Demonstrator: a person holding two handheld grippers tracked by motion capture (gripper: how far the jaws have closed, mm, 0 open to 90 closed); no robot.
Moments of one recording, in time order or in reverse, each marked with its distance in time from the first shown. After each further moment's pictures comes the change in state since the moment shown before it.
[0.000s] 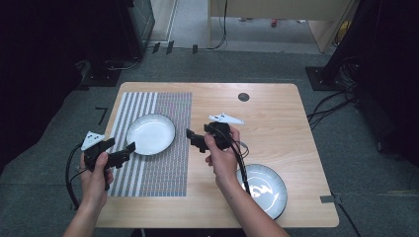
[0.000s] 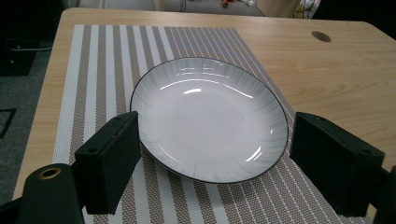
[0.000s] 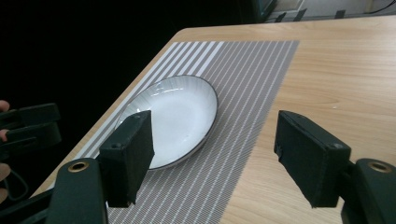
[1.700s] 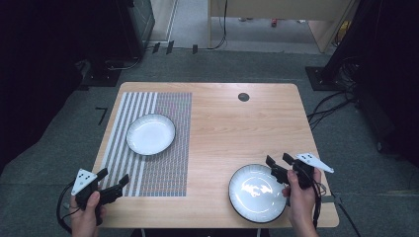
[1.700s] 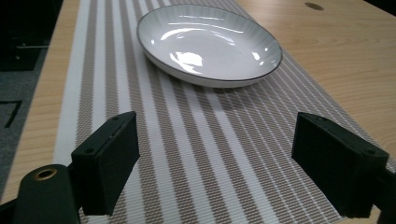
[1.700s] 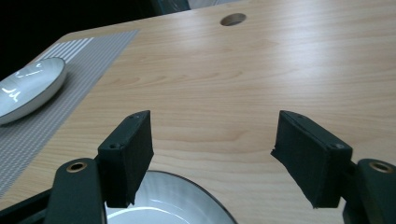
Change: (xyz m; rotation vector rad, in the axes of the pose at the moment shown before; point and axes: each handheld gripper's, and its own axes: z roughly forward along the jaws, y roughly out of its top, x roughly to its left) left arm 0.009 -0.089 -0.044 -0.030 0.011 0.014; right arm -0.155 -0.097 -0.152 -0.126 -0.291 0.064
